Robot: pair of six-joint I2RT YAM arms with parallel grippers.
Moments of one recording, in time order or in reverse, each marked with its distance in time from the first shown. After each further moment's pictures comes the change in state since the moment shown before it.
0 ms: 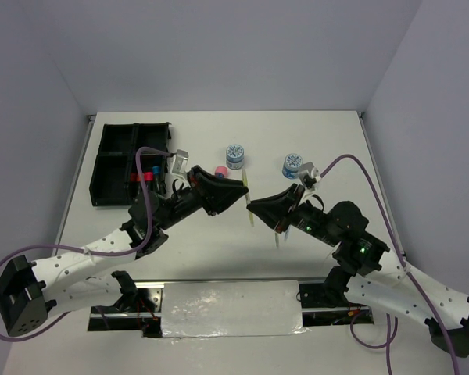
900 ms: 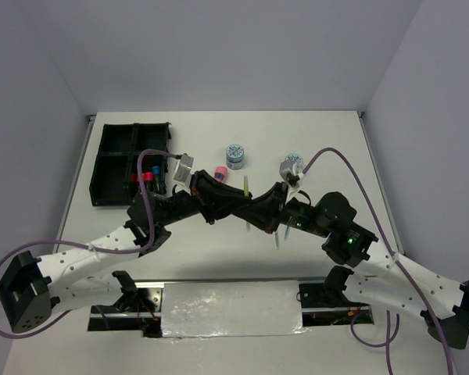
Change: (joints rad) left arm 0.005 0.041 0.009 0.150 0.258 0.071; right arm -0.004 0.136 0.049 0.092 -0.185 -0.021
